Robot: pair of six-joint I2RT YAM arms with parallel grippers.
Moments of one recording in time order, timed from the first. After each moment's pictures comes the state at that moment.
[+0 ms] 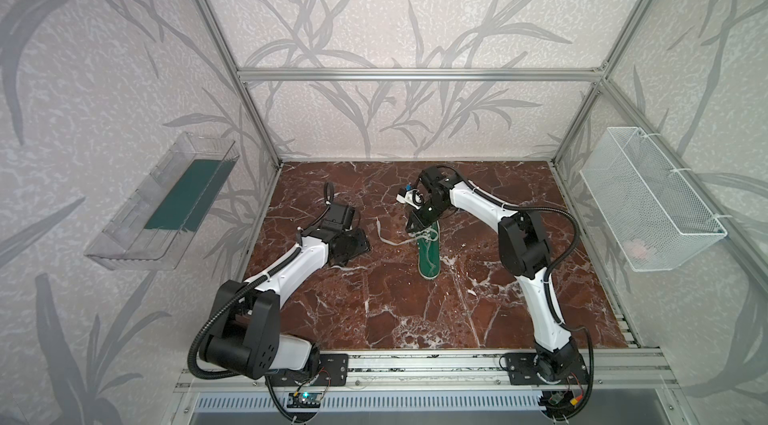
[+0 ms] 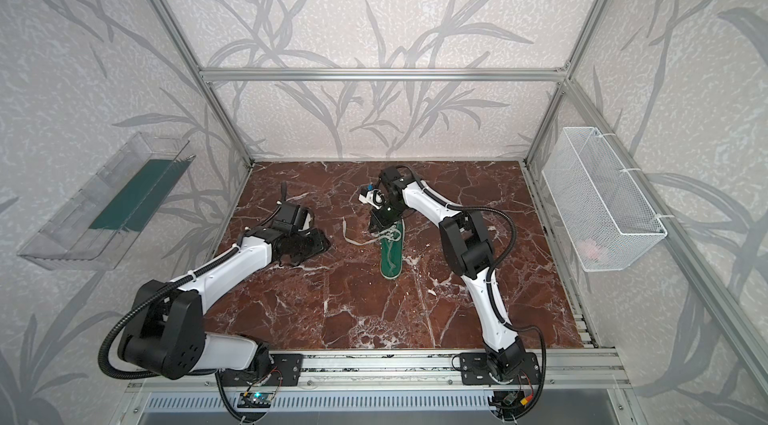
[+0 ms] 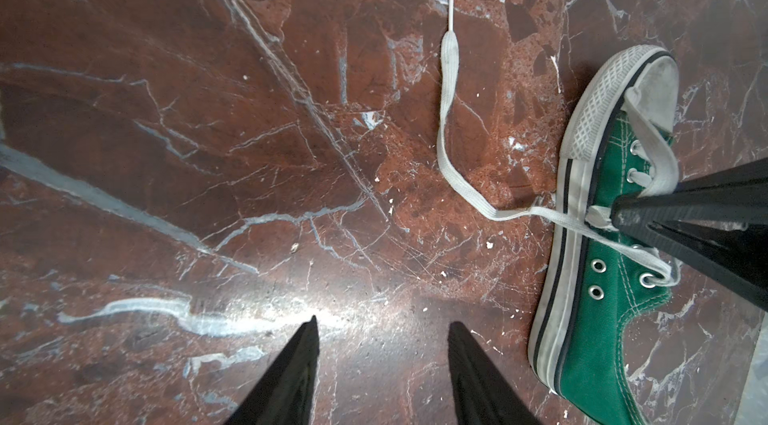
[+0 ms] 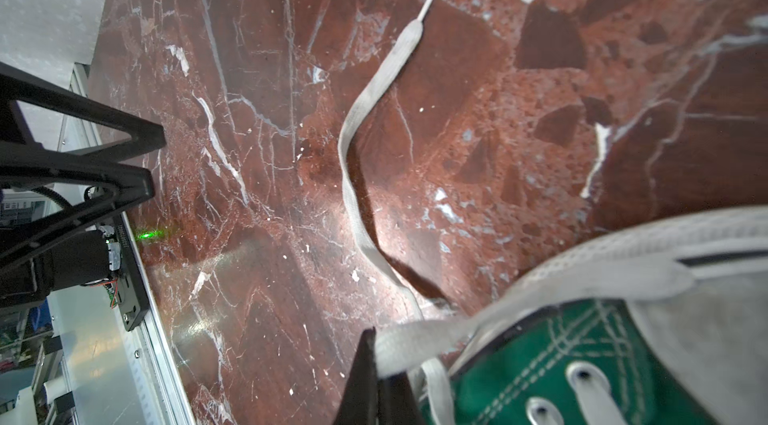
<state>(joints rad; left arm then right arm) -0.27 1.40 0.85 -0.51 0.15 -0.65 0.55 2.31 1.95 -0.92 -0.61 -0.11</state>
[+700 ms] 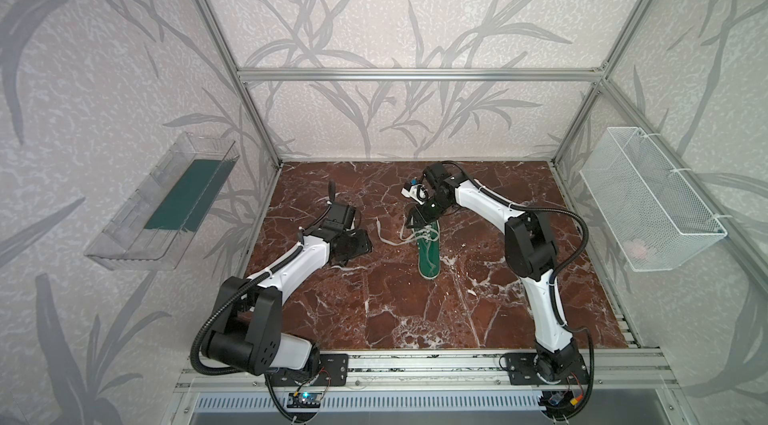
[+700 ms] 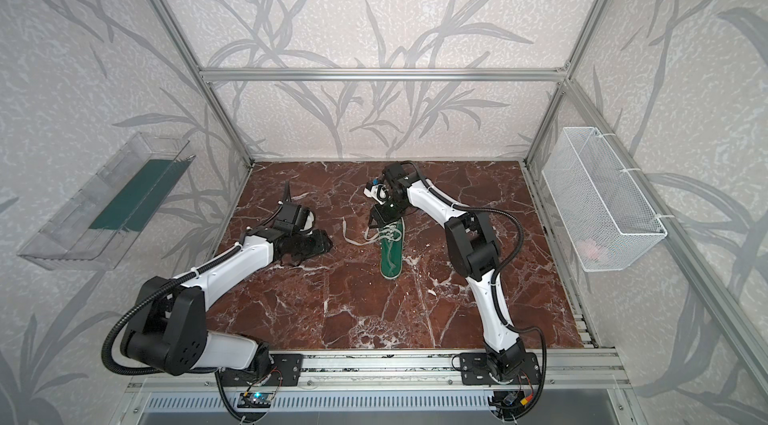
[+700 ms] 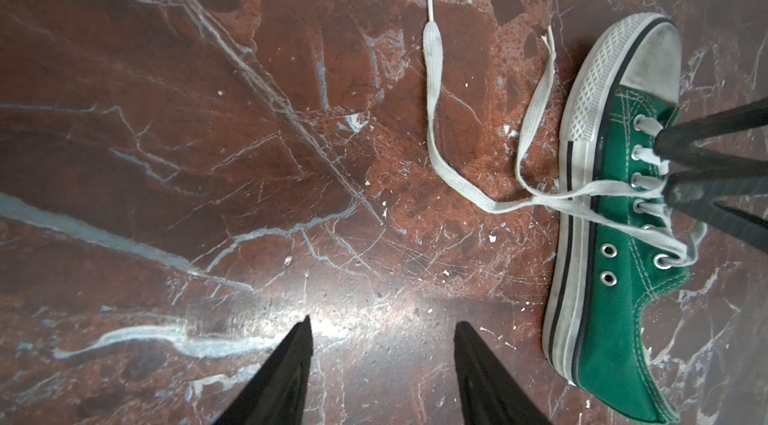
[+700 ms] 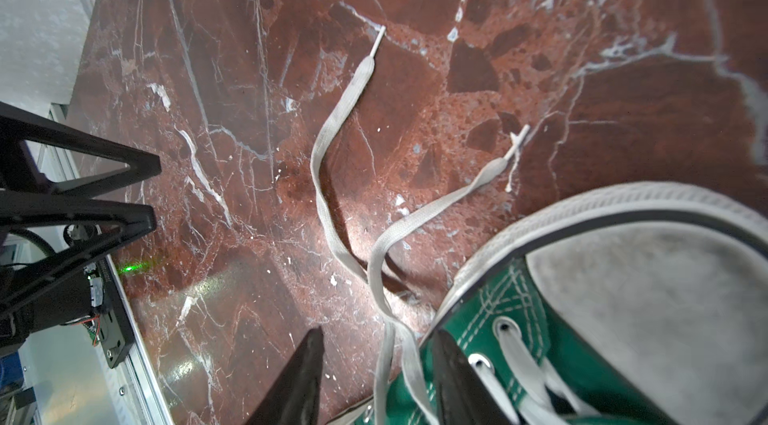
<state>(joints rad) -0.28 1.42 0.85 -0.49 0.16 -0.52 0.53 2.24 1.90 -0.84 -0.55 -0.04</state>
